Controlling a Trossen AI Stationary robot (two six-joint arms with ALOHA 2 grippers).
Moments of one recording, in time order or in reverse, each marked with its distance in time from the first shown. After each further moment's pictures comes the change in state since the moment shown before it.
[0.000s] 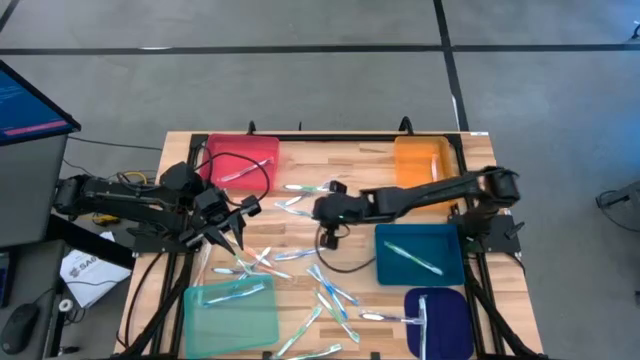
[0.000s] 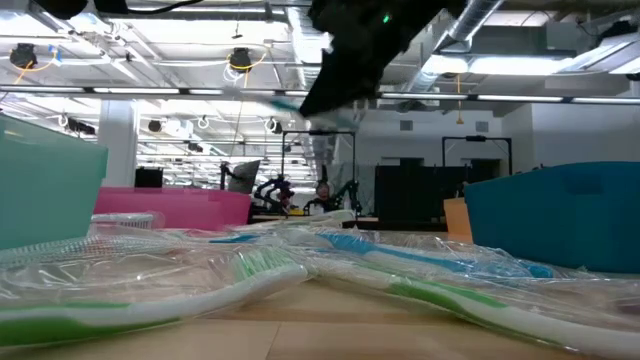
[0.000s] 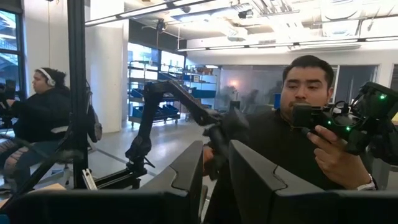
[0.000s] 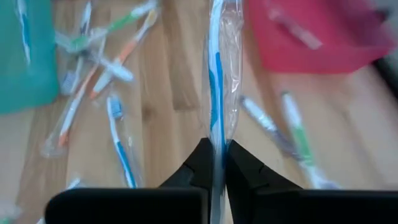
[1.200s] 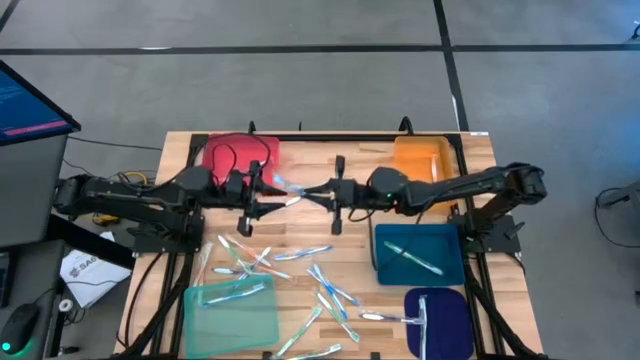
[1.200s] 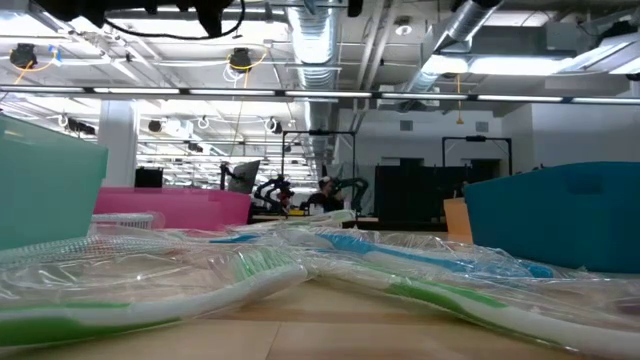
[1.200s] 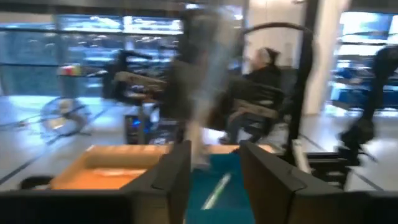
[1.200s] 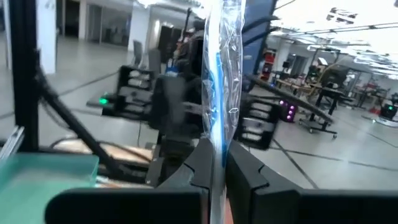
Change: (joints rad) left arm 0.010 0.013 -0.001 -0.287 -0.880 0.346; right arm -0.021 -0.168 -0.196 0.830 -0.197 -0.319
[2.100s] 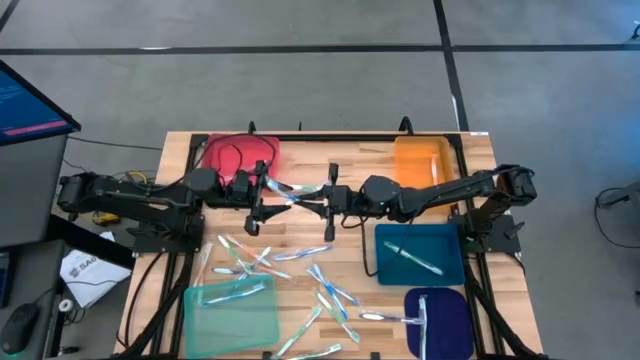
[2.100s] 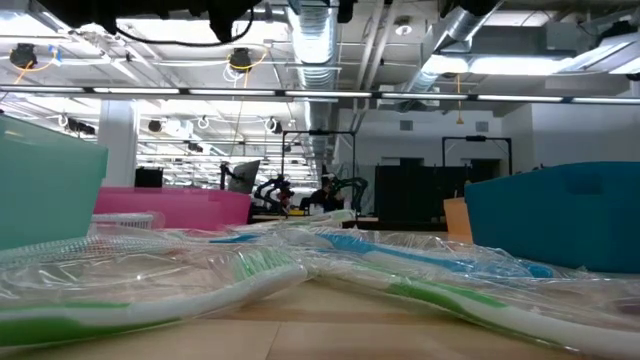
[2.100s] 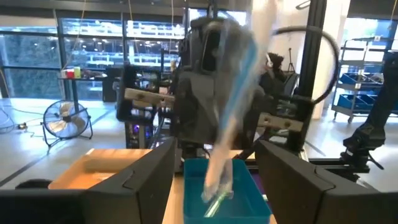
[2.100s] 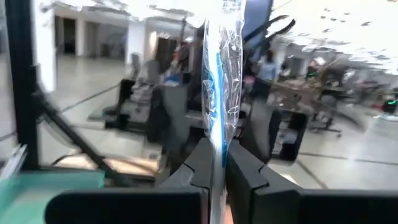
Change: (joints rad) left arm 0.001 0.097 0.001 0.119 0.027 -0.009; right arm 0.023 0.086 0.012 0.115 0.058 0.067
